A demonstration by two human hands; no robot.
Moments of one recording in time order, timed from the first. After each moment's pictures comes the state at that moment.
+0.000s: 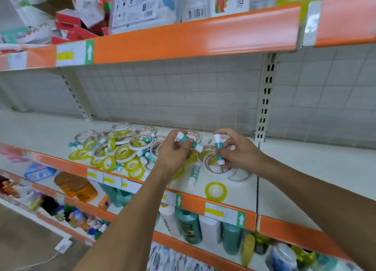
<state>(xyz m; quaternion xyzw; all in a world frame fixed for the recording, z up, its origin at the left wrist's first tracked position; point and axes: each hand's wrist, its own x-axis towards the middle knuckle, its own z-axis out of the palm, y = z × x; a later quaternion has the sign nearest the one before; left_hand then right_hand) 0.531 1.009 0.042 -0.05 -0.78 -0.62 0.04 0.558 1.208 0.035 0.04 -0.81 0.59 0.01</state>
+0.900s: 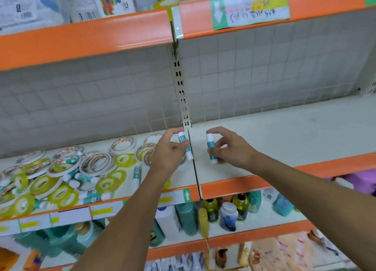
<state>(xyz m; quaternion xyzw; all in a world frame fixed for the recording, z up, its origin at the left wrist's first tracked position) 0.581 1.115 0.023 -0.24 -0.82 -0.52 -0.06 0.686 1.281 0.022 -0.16 -0.84 0.51 0.12</state>
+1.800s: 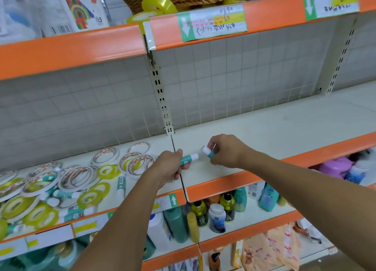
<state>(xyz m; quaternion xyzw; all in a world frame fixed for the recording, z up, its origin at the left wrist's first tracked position) 0.594 1.142 0.026 -0.14 -0.81 -0.48 -0.32 0.712 1.295 0.037 -0.23 -0.93 0.29 0.06</state>
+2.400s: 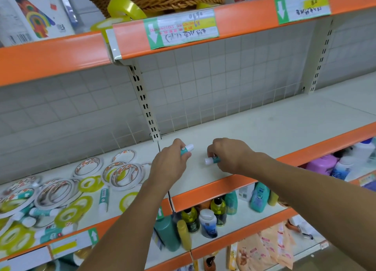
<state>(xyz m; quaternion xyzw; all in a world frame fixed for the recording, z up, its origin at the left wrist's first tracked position) 0.615 1.183 0.027 -0.41 -0.89 -0.21 0.03 0.734 1.332 0.029 -0.17 -0.99 0.03 0.03</state>
